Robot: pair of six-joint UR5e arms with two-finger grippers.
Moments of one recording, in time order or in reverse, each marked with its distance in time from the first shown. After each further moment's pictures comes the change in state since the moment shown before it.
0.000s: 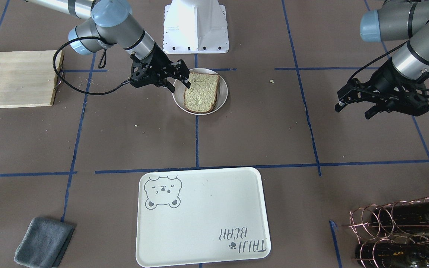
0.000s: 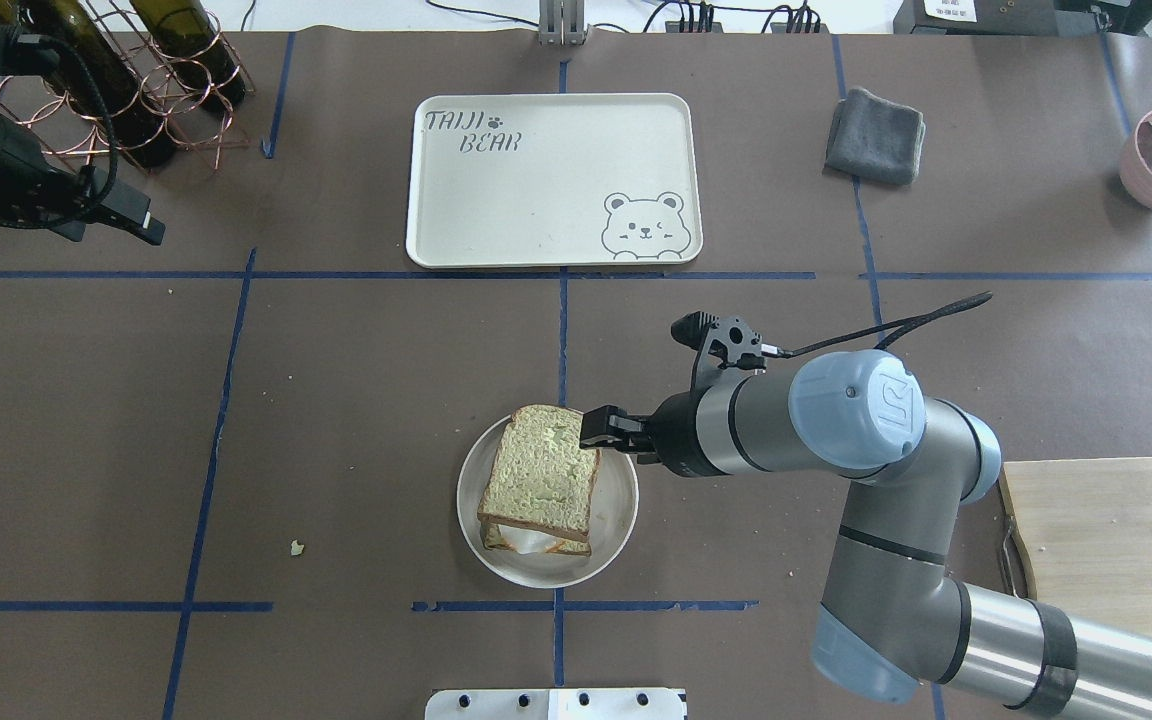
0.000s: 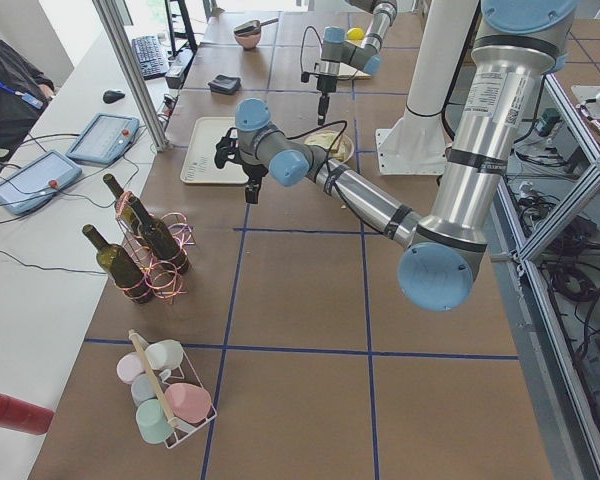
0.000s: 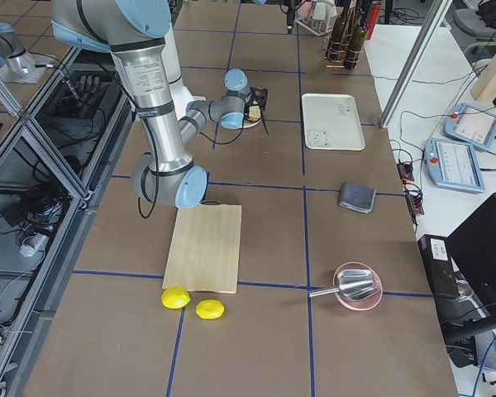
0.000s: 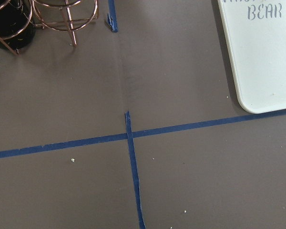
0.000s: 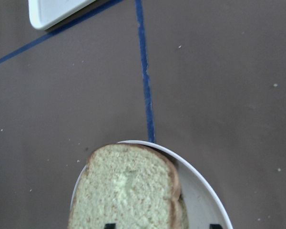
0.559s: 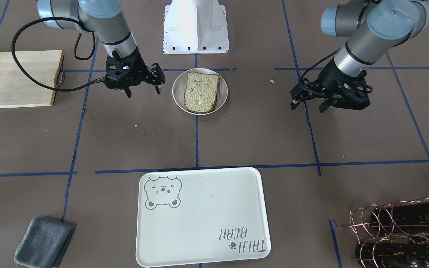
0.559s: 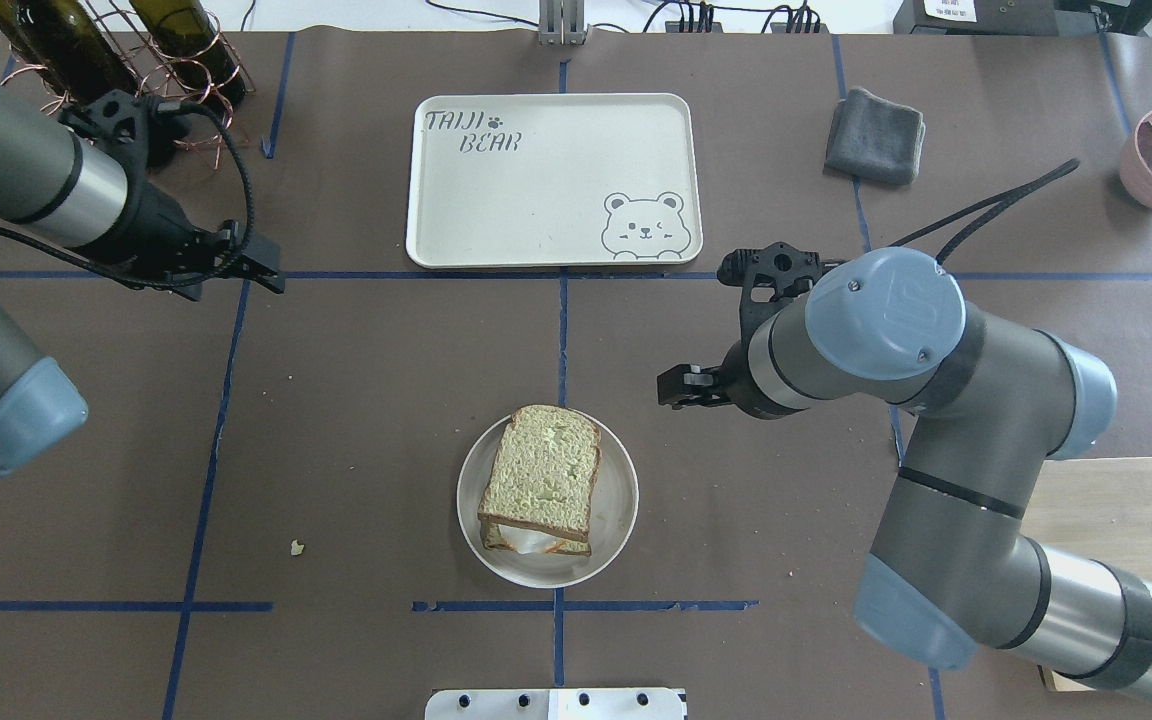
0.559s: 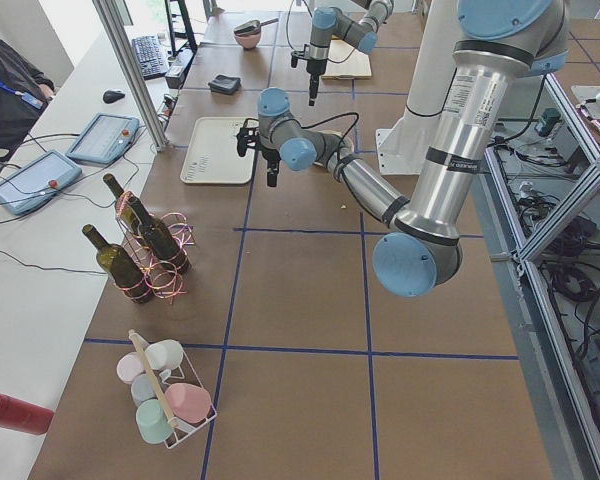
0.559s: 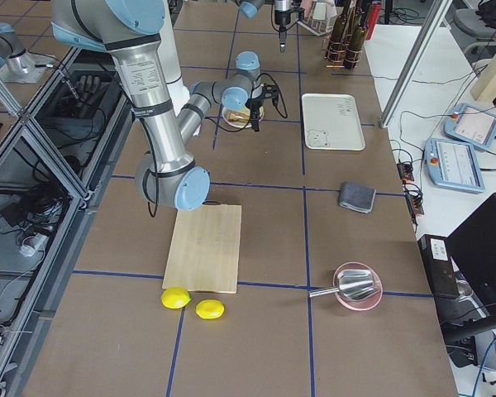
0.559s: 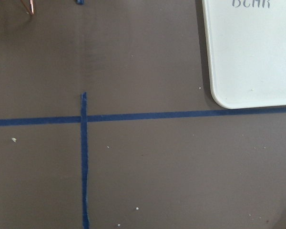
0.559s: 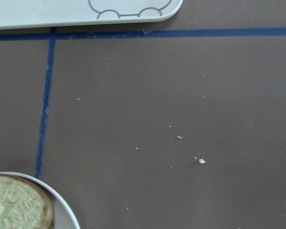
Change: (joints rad) left arm 0.231 -0.076 -0.035 -0.022 0.172 -0.369; right arm 0.128 0.000 0.167 -0.553 0.037 -0.382
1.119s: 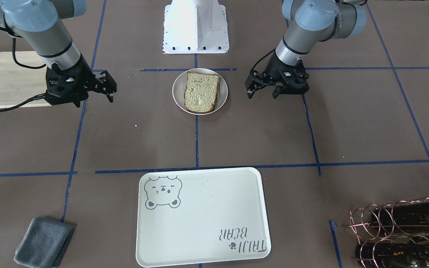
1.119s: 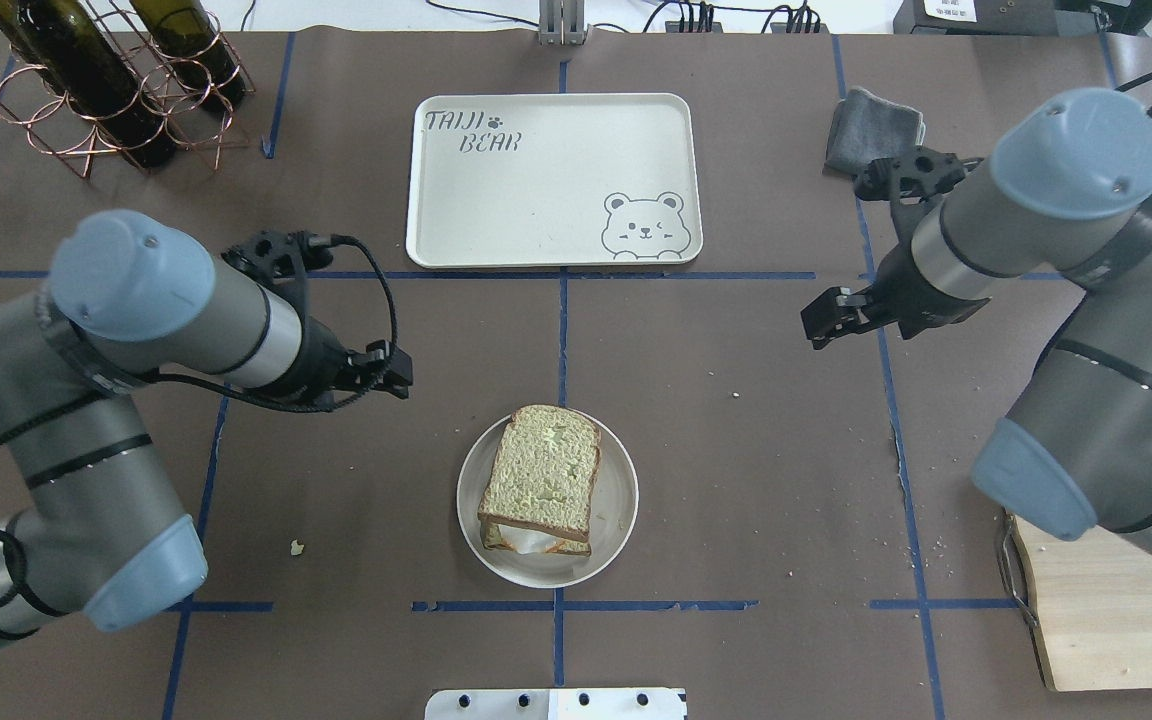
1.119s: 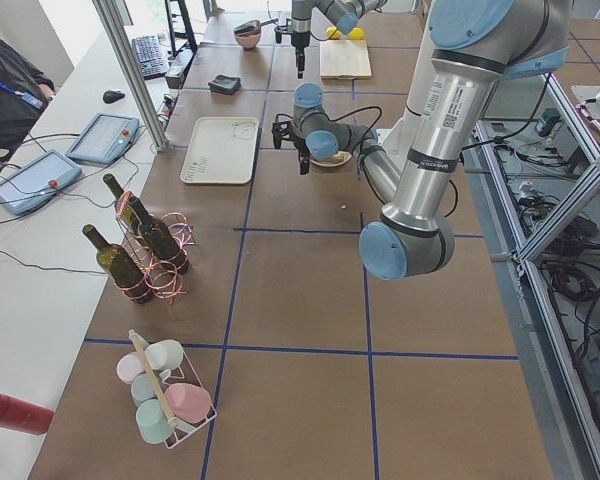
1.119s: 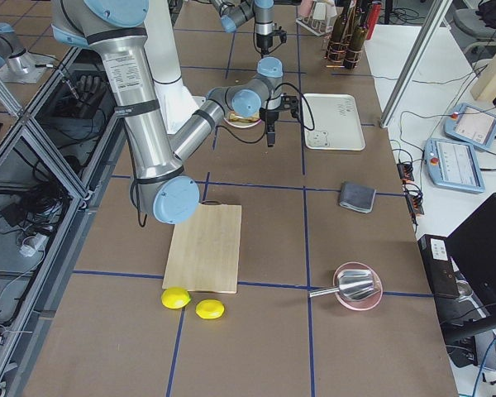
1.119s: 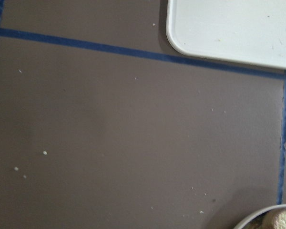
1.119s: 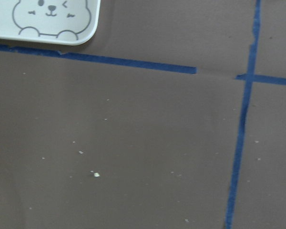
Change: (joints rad) left arm 0.275 -0.069 0.003 -0.003 0.197 -0.280; right arm 0.252 -0.120 0.025 -0.079 0.225 -0.334
